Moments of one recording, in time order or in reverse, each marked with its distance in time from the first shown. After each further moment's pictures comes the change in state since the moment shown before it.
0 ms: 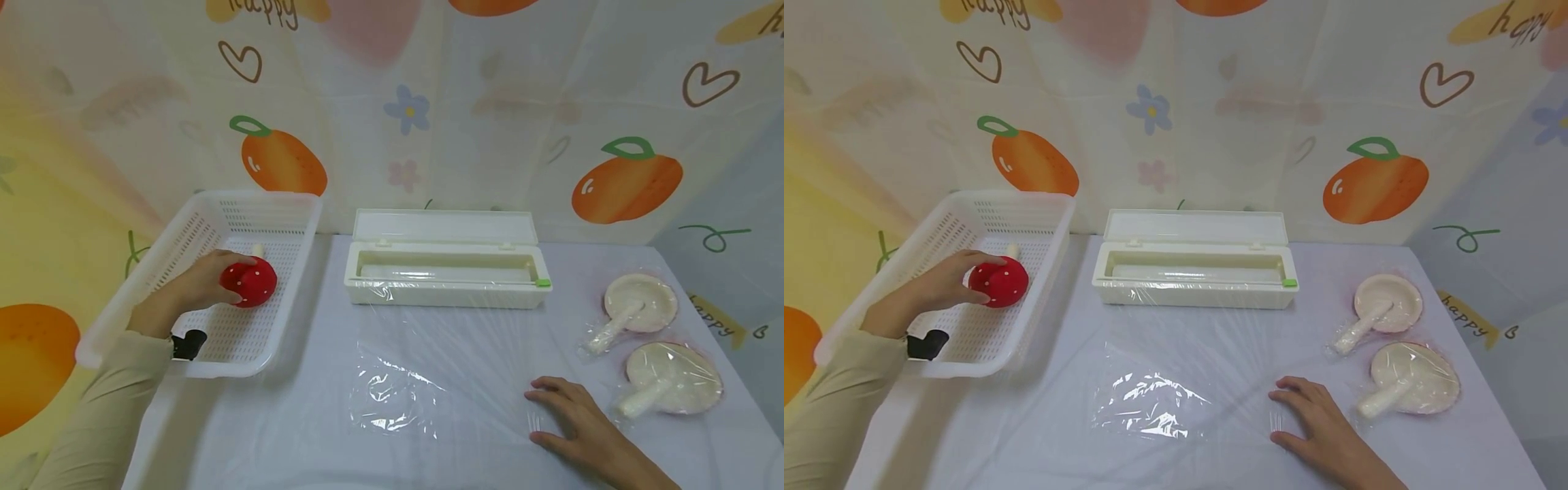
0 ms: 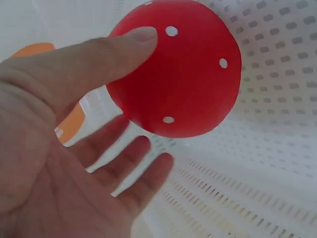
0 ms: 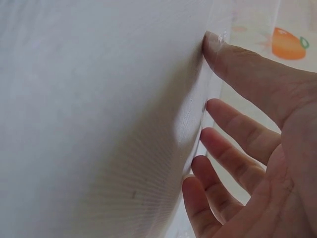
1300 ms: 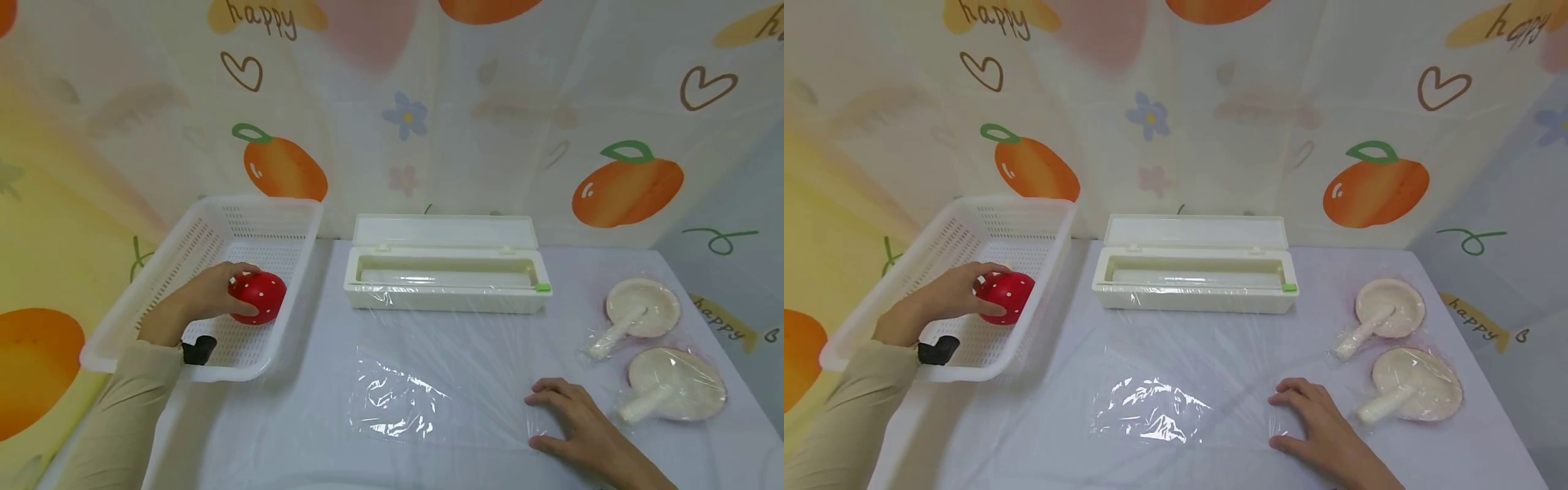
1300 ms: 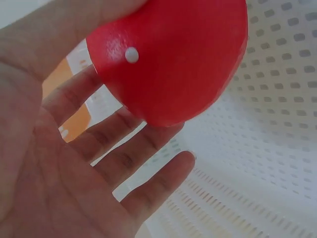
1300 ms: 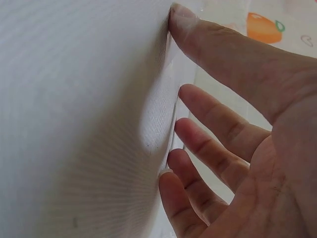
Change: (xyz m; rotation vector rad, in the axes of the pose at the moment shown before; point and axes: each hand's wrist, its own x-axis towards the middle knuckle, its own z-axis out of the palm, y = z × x) left_hand -0.001 0.005 0.006 -0.045 -0.031 -0.054; right_hand 0.006 0.005 -0.002 -0.001 -0.009 0.035
